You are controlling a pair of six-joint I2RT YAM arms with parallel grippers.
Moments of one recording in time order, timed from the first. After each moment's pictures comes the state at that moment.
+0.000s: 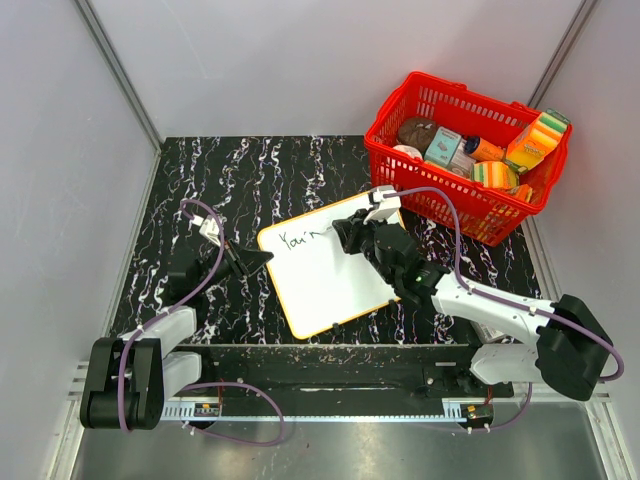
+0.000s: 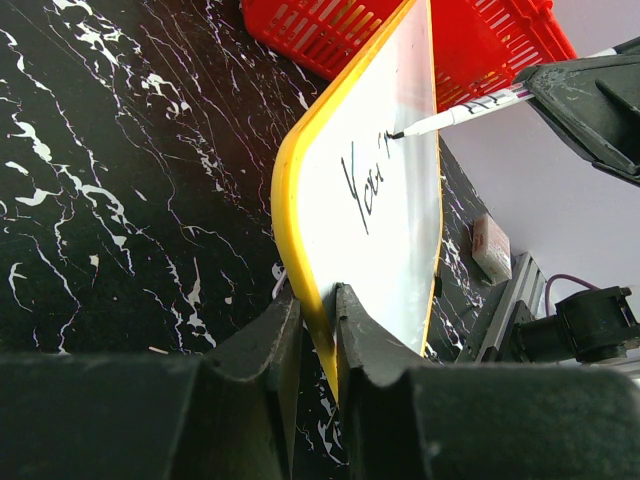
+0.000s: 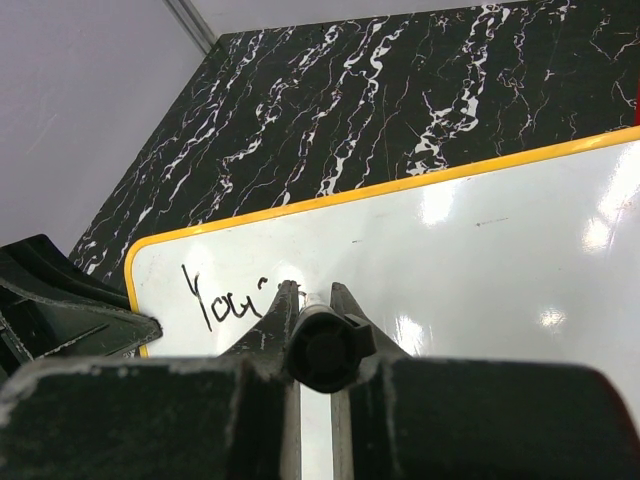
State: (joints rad) left arm -0.02 1.09 0.19 0.80 0.84 -0.64; right arm 0.89 1.26 0.76 0.38 0.38 0.46
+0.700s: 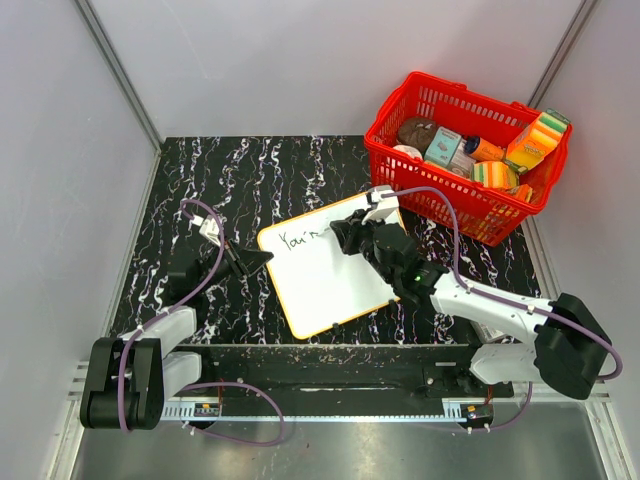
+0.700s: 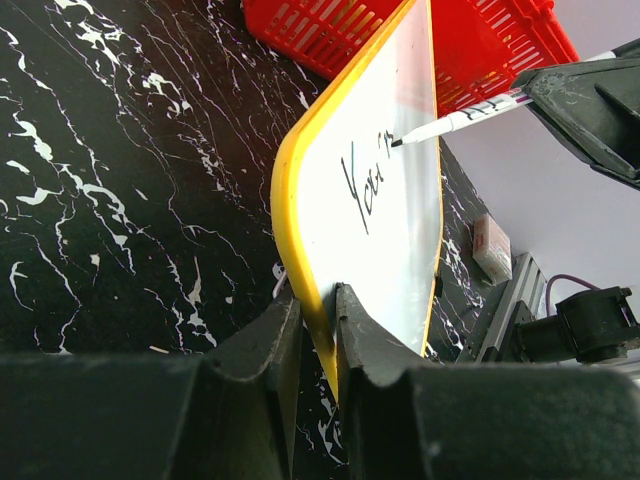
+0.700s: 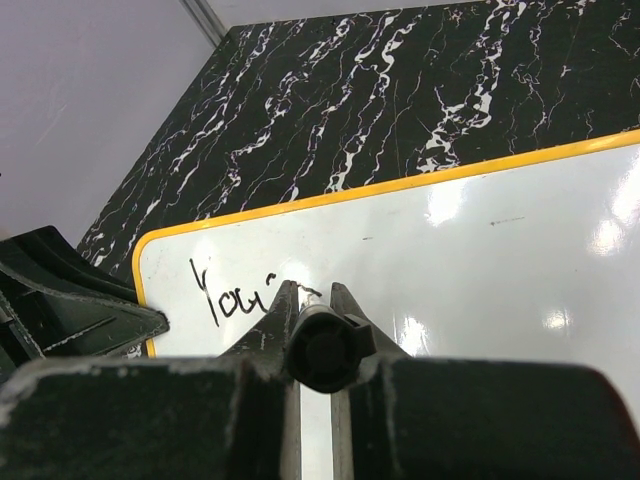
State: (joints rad) left arm -0.02 1.09 0.19 0.80 0.84 -0.64; right arm 0.88 1.27 0.76 0.38 0.35 0.46
